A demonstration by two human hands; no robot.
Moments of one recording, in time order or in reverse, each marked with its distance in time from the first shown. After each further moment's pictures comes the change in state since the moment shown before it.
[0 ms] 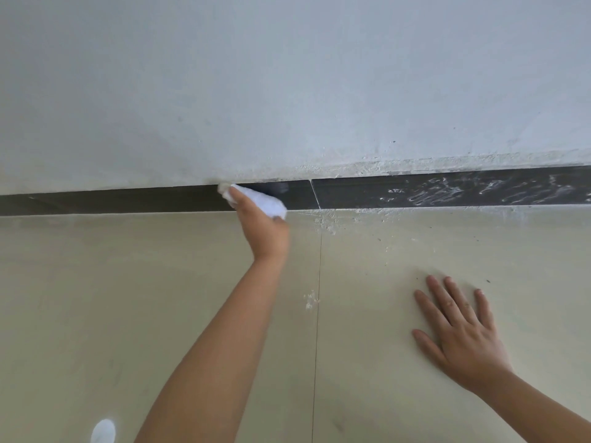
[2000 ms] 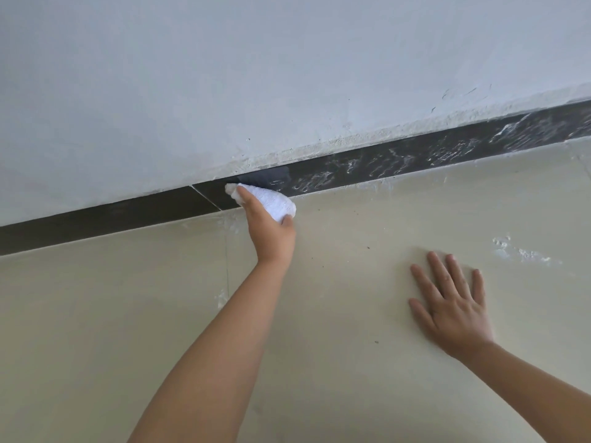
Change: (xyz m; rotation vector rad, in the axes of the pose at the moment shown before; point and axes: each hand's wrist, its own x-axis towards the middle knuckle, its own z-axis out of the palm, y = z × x) left_hand -0.102 0.061 0.104 -0.061 -0.269 0.089; right_hand -0.069 0.093 -0.040 -0.179 -0.123 0.394
